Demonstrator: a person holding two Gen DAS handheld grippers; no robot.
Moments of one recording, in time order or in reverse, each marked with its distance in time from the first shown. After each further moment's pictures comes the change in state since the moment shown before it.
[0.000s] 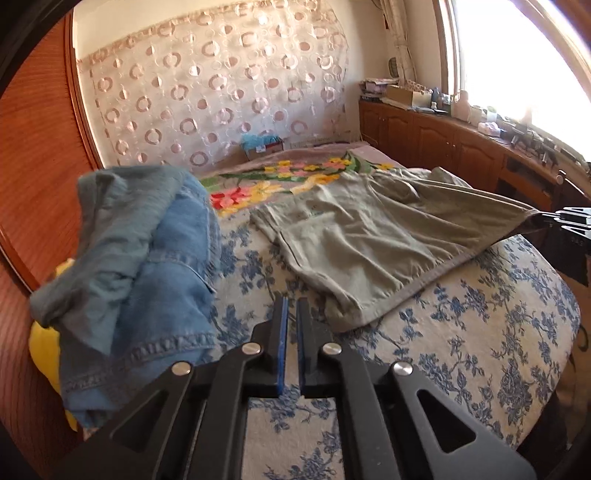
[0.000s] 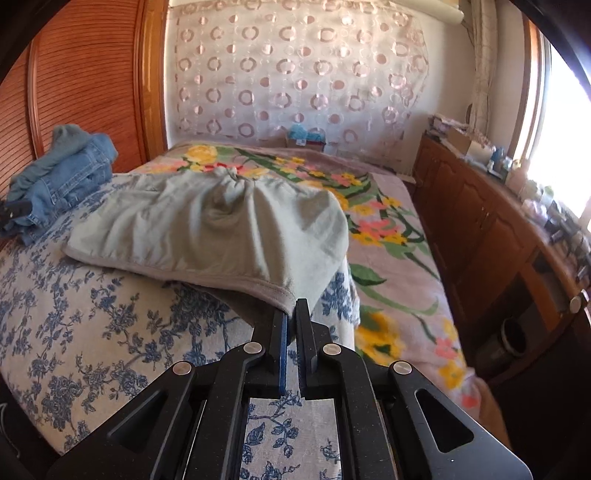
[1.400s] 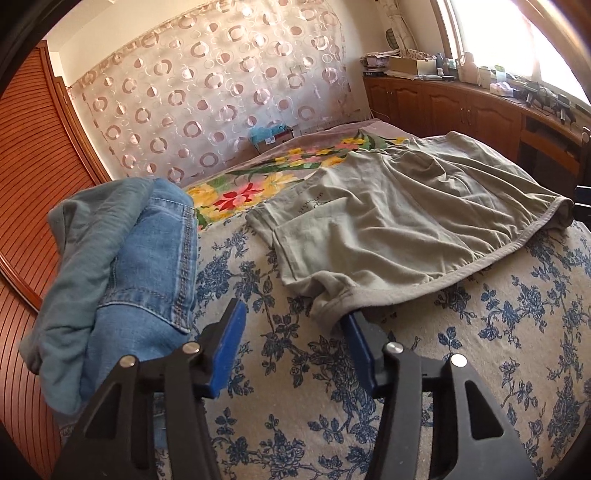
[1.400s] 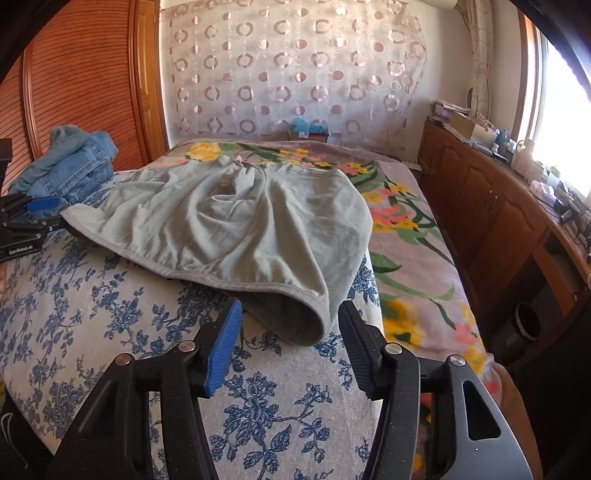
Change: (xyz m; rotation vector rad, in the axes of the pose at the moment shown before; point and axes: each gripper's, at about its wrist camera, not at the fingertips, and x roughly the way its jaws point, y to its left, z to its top) left arm 0.074 -0.032 0.020 0.130 0.032 0.142; right arm 0.015 0.011 -0.010 0.014 -0.004 -0.001
